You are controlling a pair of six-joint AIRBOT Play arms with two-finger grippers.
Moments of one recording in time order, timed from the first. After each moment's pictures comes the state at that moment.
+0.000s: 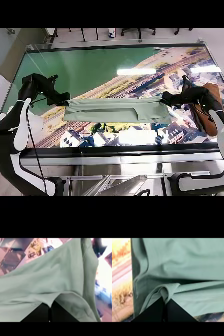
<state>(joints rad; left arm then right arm) 0.03 -1.82 1.67 -1.83 1.38 1.60 -0.21 -1.57 1.13 2.27 -0.85 -1.85</state>
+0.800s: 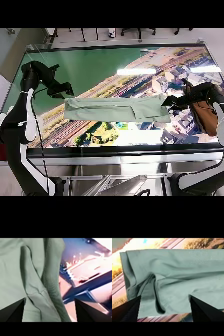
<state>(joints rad) 0.03 -1.99 2.04 -1.86 1.58 1.58 -0.33 -1.75 1.32 2.17 -1.21 -1.99</state>
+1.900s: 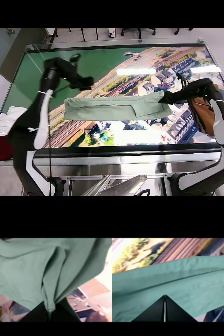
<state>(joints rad) -0.30 -1.94 2.00 -1.91 1.30 1.50 -0.29 -1.73 1.41 2.32 -1.30 -2.11</state>
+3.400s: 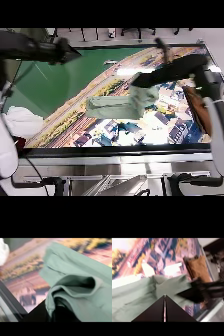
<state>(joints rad) -0.05 -1.48 2.04 -2.35 1.37 1.57 0.26 -1.52 1.55 2.42 -1.11 -1.95</state>
